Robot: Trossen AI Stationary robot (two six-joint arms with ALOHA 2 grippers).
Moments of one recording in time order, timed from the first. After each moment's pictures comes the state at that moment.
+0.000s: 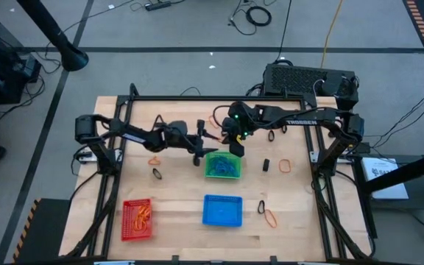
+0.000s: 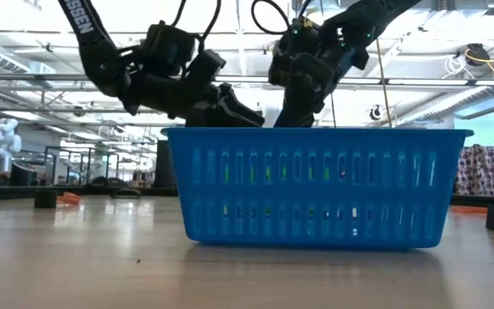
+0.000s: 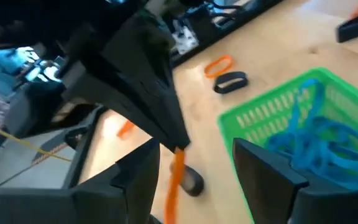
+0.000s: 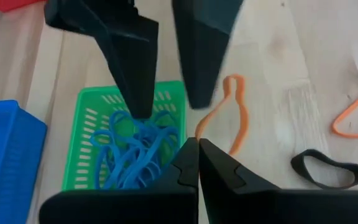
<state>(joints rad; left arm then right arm) 0.23 1.72 0.68 0.79 0.23 0.64 -0.33 1.68 1.17 -0.39 -0.35 -0.09</state>
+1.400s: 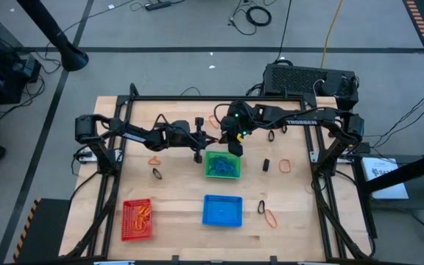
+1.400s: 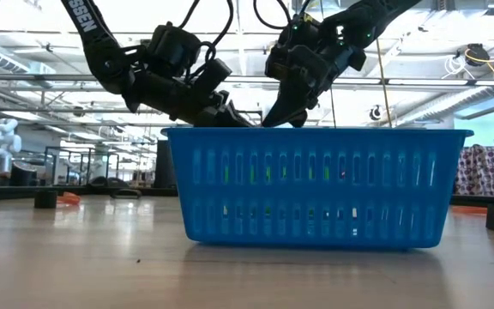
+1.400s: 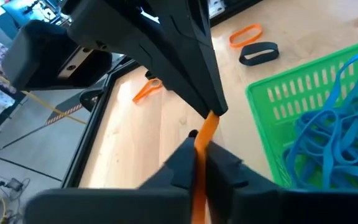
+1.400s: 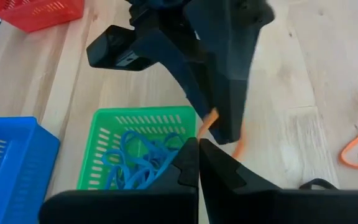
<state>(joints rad) 0.23 1.72 0.71 0.69 0.09 0.58 -0.33 1.68 1.17 -0.31 -0.40 -0.09</state>
